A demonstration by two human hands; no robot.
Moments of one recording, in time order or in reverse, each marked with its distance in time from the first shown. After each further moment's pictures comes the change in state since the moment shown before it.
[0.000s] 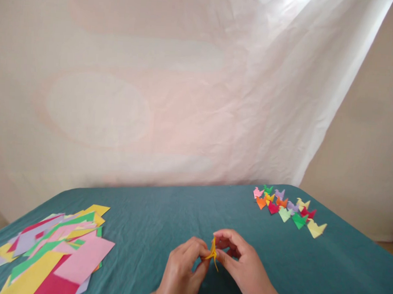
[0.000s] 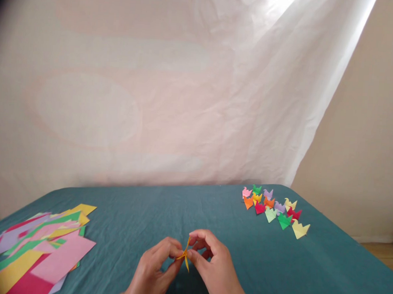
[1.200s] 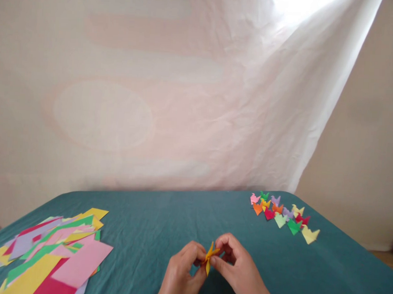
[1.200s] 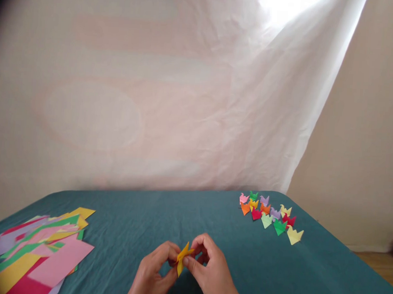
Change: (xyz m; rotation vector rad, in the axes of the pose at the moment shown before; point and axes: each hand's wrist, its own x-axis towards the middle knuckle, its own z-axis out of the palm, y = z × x) left_hand -0.001 0.007 0.003 -0.054 0.043 -0.067; right_hand -0.004 -0.007 0.003 -0.011 -0.005 -0.020
